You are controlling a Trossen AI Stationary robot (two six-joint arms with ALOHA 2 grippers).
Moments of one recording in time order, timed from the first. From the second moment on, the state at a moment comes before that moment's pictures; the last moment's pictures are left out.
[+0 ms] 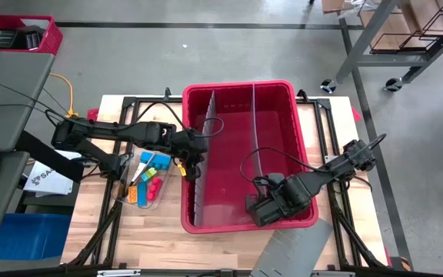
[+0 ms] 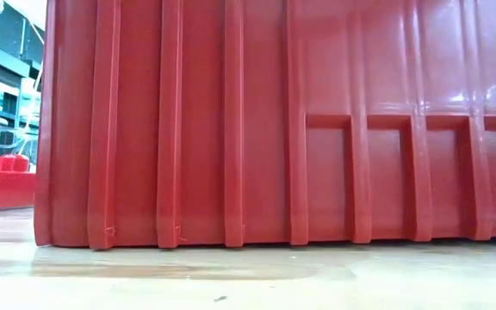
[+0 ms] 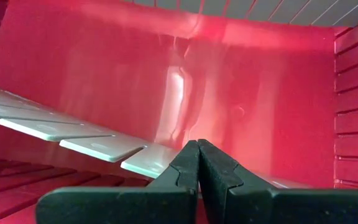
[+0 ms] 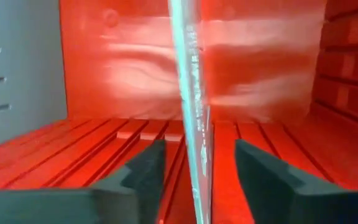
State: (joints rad) left arm -0.02 1.45 1.28 -0.82 -0.09 -0.21; right arm 0.51 1.86 1.91 -1.50 0.12 2.02
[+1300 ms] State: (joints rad) left arm -0.01 1.39 1.28 -0.65 -0.04 -0.01; right arm -0.05 1.25 1.19 -0.53 0.68 0.62
